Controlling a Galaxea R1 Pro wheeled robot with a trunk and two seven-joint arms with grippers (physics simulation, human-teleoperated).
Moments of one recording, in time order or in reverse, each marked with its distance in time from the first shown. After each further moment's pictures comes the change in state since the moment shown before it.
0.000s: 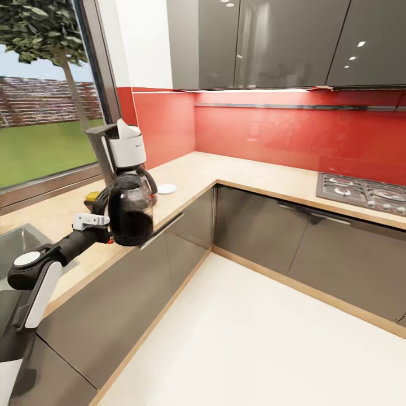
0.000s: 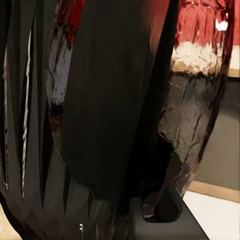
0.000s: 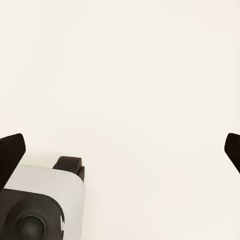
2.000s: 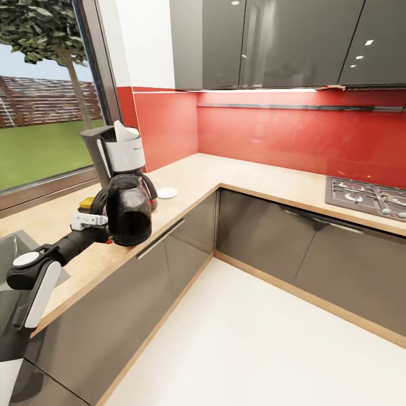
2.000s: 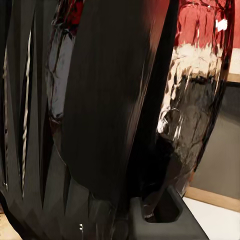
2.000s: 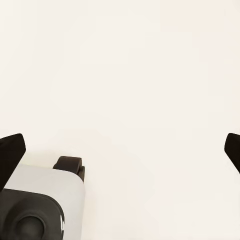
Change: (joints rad) left arm 0.000 -0.006 0.017 0.009 -0.002 -0.002 0.003; right arm 0.000 0.000 0.000 0.000 0.000 0.000 0.000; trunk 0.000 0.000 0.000
